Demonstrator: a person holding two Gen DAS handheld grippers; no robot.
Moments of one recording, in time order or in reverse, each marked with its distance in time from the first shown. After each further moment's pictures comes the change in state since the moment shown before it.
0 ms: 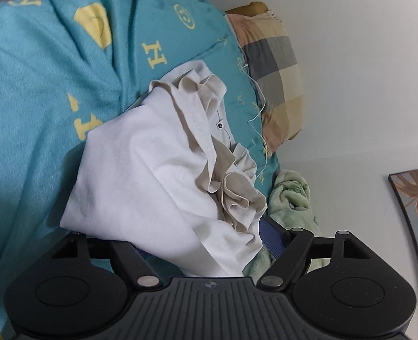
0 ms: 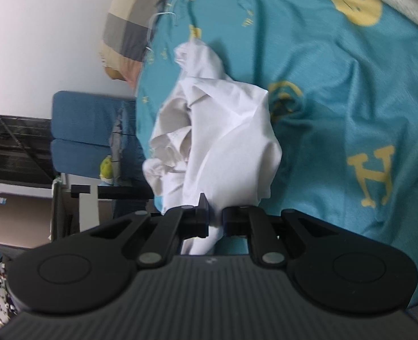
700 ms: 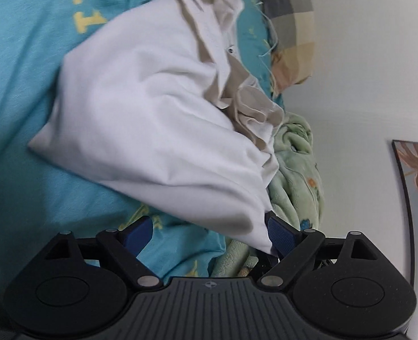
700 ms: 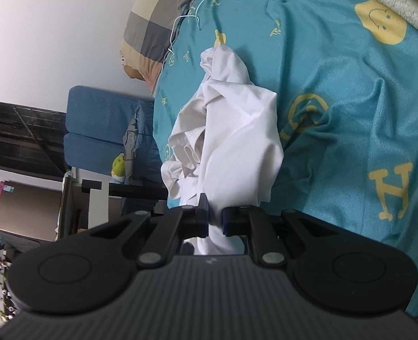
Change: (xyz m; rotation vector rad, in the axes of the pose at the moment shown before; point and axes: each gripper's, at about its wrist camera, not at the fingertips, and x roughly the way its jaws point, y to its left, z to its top) left arm 0.026 0.004 -0.026 -0.068 0.271 -0.024; right arm -0.006 0.022 0.000 -0.087 -0.030 0.070
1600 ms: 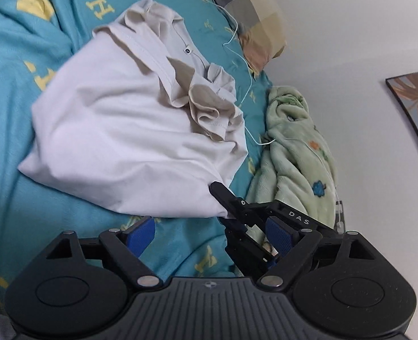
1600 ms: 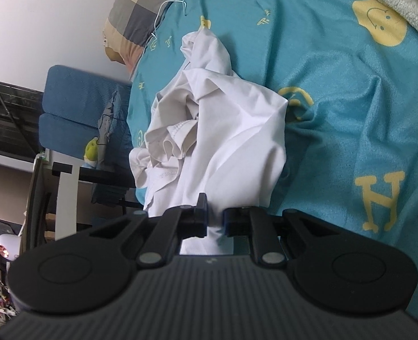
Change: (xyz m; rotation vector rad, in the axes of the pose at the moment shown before) left arm -0.023 -0.055 -0.018 0.278 0.012 0.084; right arm 0.019 -0.007 -0.003 -0.075 0.037 -0.117
